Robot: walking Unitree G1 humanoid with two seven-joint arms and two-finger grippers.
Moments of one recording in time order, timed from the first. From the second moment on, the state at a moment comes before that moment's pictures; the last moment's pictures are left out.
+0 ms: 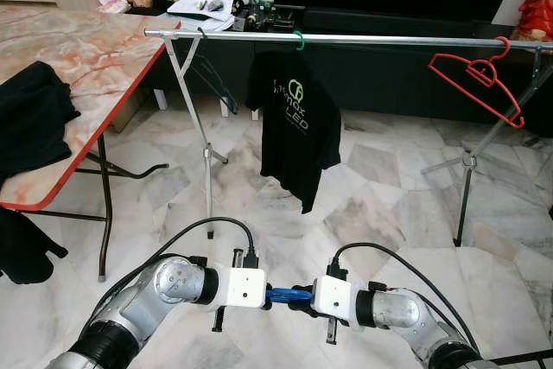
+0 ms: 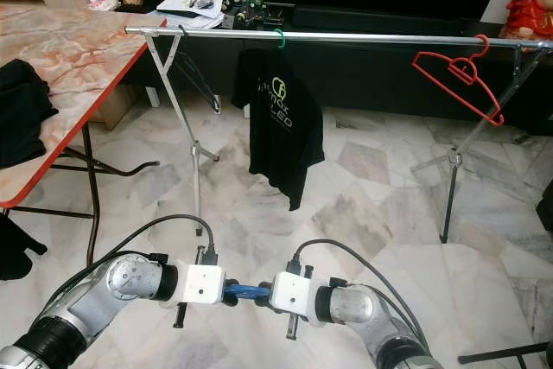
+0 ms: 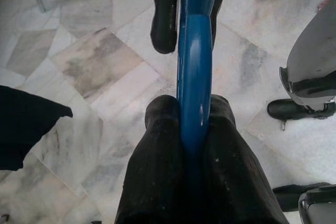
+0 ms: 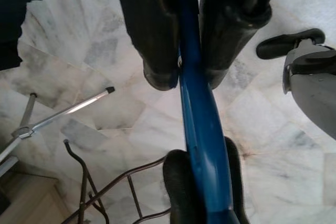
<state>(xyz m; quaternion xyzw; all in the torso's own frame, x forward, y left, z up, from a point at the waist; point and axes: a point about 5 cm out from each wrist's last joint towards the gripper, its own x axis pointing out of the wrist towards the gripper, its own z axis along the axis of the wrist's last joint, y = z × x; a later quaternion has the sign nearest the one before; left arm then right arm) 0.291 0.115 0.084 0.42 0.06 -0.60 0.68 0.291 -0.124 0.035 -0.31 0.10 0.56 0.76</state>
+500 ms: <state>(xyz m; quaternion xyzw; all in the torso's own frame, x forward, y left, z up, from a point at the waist) 0.290 0.116 0.083 0.42 0.06 -0.60 0.68 0.289 -0.123 0.033 -0.30 0.11 0.56 0.76</state>
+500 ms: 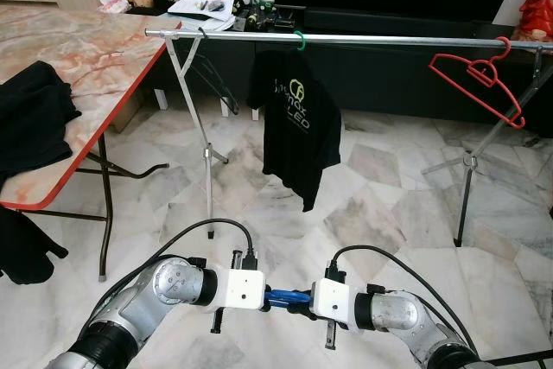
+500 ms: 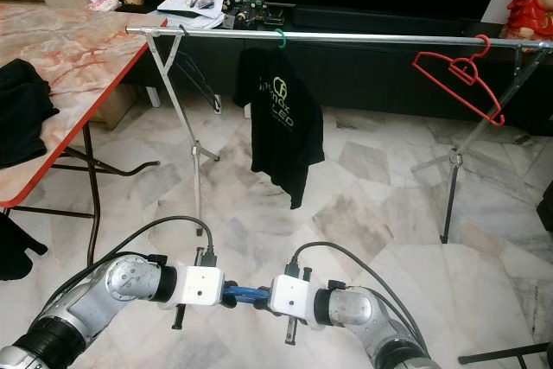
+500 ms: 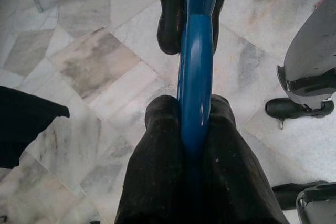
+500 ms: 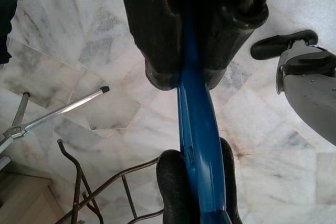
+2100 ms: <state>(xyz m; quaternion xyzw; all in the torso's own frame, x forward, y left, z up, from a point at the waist) 0.185 0.233 -0.059 0.11 0.38 -0.14 0.91 0.235 -0.230 -0.040 0.10 0.29 -0.14 0.94</state>
